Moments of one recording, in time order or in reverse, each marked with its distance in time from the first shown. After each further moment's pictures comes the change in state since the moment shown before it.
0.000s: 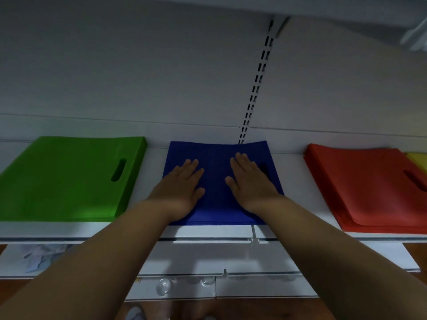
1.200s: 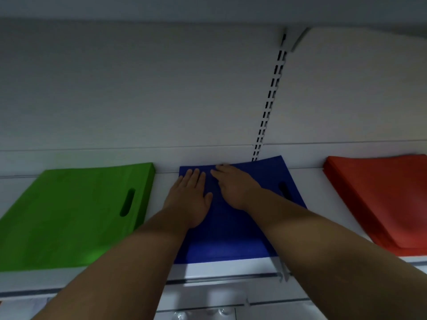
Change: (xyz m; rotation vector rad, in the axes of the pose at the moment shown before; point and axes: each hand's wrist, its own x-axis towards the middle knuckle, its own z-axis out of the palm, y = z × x) left_hand 0.063 -0.037 0.008 0.158 0.045 -0.120; right_hand 0.101 -0.035 0.012 -0.044 -0.043 -0.158
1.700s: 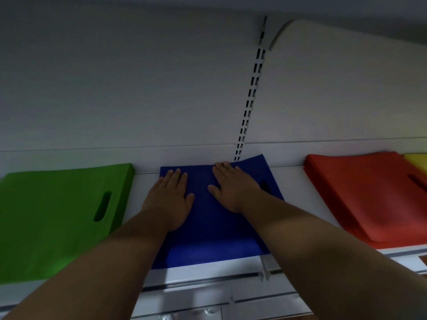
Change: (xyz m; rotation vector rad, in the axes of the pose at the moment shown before) left_hand 0.005 -0.003 0.001 0.030 0.019 -0.003; right_hand -0.013 0.034 0.002 -0.153 -0.076 0.125
